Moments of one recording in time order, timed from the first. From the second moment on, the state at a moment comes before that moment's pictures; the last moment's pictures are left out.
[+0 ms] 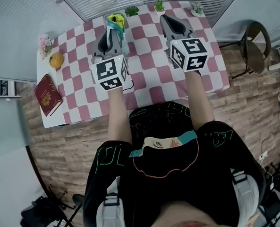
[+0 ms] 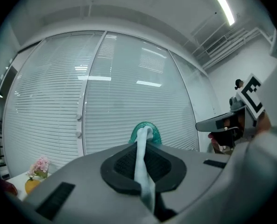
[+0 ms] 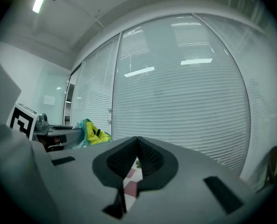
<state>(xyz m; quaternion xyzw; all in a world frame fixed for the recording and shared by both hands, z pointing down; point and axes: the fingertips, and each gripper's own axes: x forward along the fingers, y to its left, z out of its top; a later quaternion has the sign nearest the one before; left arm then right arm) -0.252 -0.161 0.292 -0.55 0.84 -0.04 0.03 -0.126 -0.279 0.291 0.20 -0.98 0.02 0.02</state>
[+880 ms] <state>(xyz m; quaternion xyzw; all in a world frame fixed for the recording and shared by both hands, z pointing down) -0.266 -0.146 0.302 -0.51 0.86 -0.01 0.03 -0.120 -0.280 0.301 0.22 -0.97 -0.02 0.00</state>
